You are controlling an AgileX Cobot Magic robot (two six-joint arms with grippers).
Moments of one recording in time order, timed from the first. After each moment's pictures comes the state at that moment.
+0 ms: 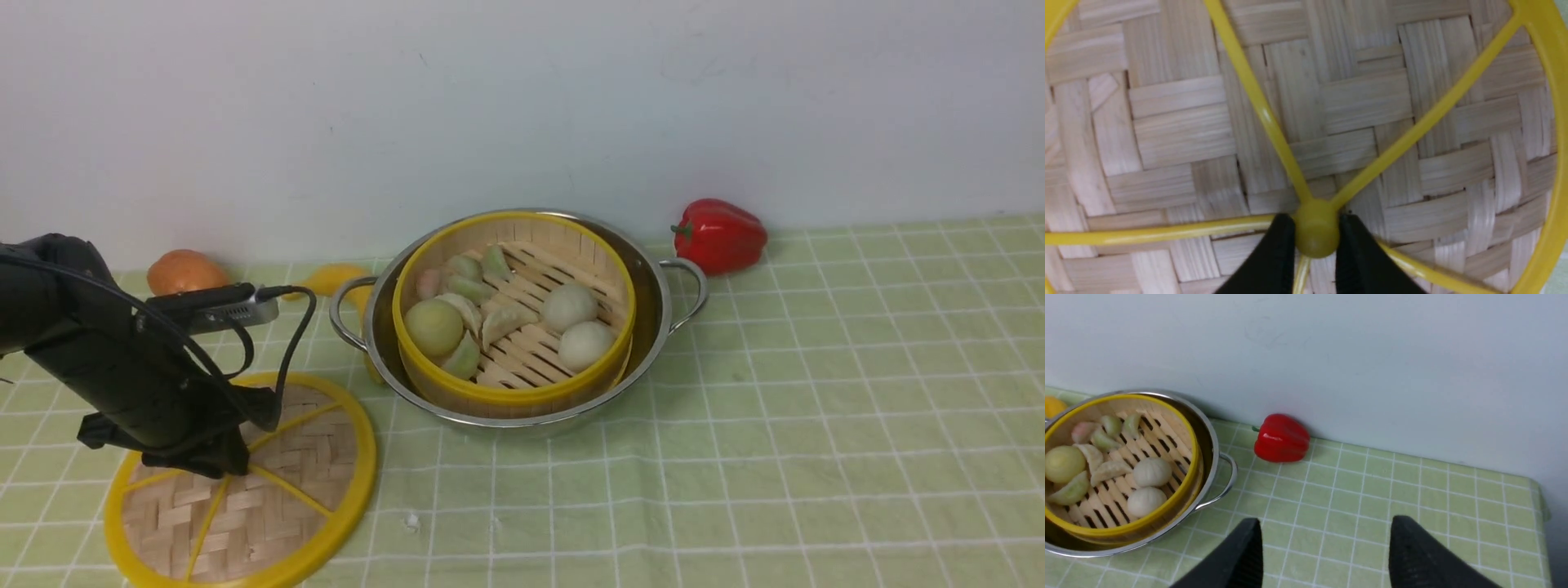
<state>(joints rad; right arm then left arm) 0.28 1.09 -1.59 -0.15 1.23 0.15 0.11 1.84 -1.10 -0.20 0.81 0.18</state>
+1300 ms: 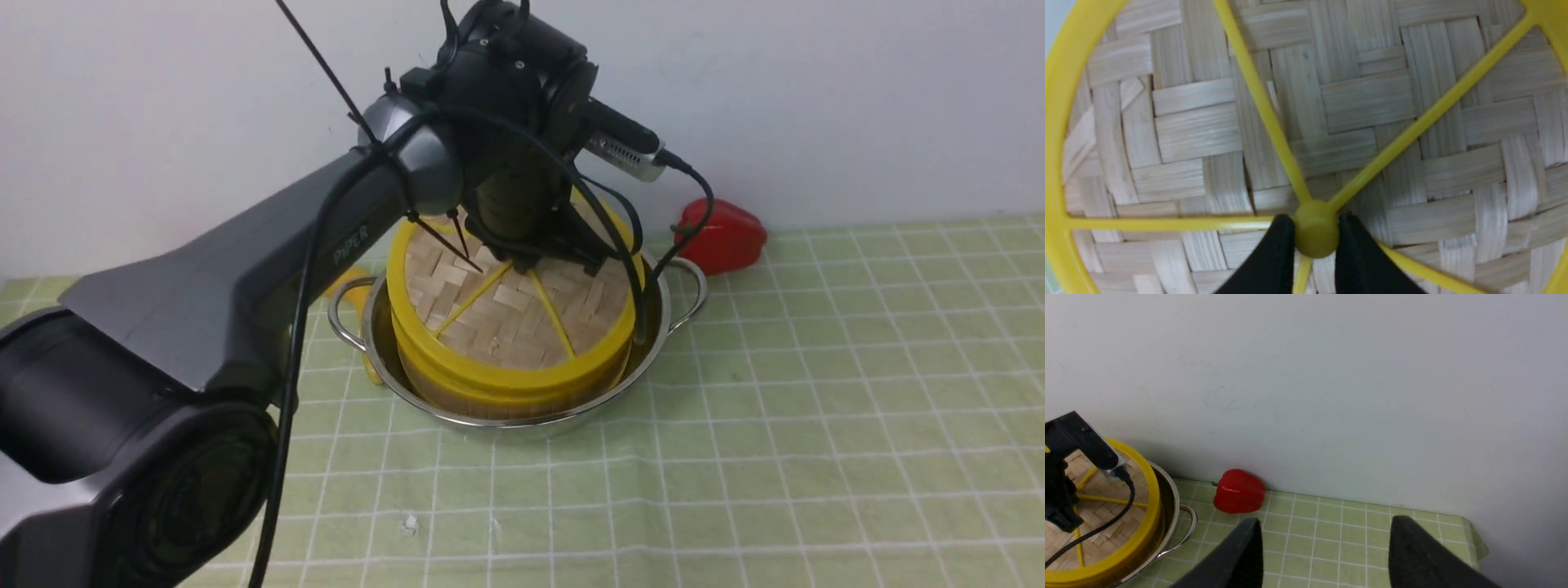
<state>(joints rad) 0.28 0.92 -1.59 -0.24 1.23 0.17 -0.57 2.25 -2.13 0.33 1.23 -0.07</state>
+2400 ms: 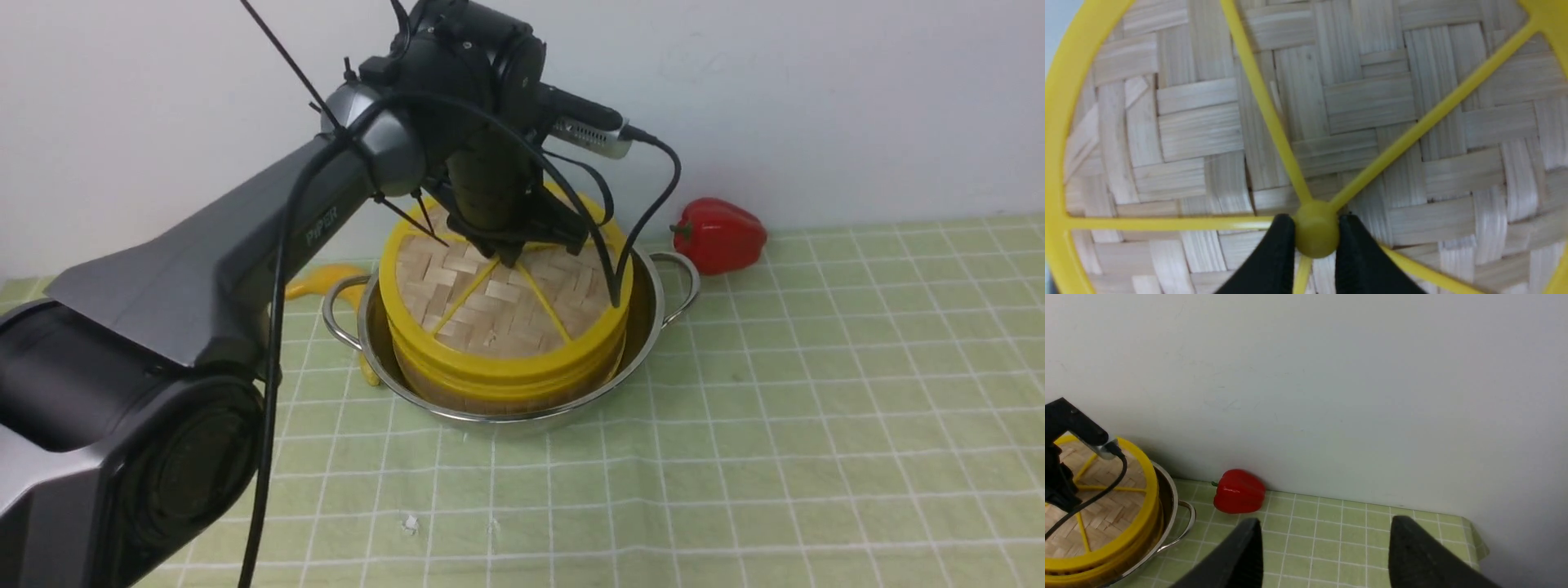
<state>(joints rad) 0.28 0.92 -1.59 -0.24 1.23 0.17 -0.49 2.26 -2.20 0.23 1.23 -0.07</state>
